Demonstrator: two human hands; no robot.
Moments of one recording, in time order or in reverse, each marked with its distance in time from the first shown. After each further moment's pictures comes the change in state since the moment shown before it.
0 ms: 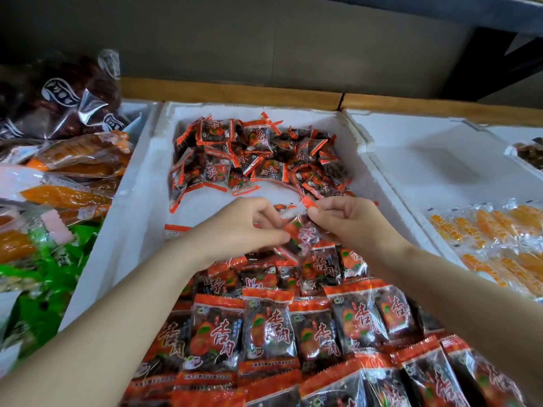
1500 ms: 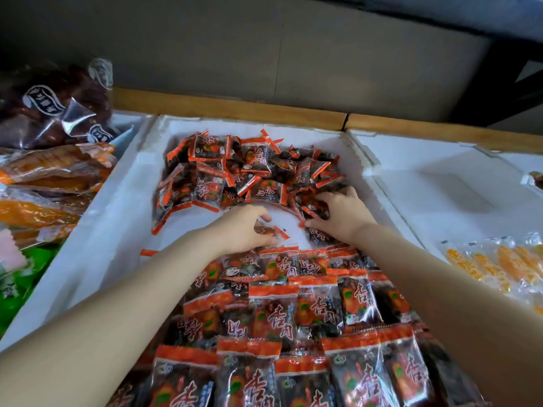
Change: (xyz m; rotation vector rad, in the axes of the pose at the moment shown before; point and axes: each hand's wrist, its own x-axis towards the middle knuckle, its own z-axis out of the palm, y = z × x) left_hand 0.104 -0.038 0.000 0.466 0.033 0.025; right_hand 0.136 0.045 -0.035 -1.193 0.084 -0.170
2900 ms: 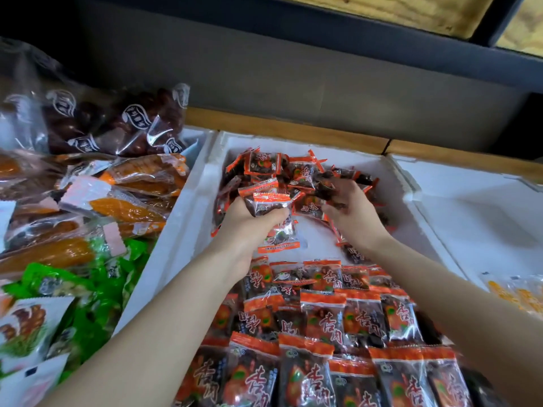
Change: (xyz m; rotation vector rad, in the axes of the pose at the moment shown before) left_hand -0.082 0.008 -0.035 -1.181 0.510 -0.159; right_hand -0.011 -0.075 -0.026 0.751 0.199 -0.086
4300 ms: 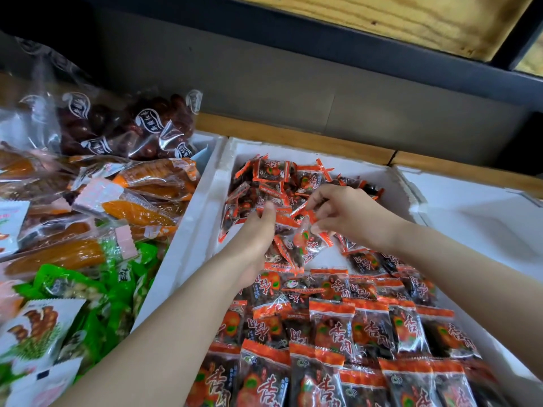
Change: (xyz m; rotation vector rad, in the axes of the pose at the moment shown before) left_hand 0.022 -0.016 -0.006 -0.103 -0.114 -0.265; right_hand -0.003 -0.067 -0.018 -0.262 -0.424 -0.138
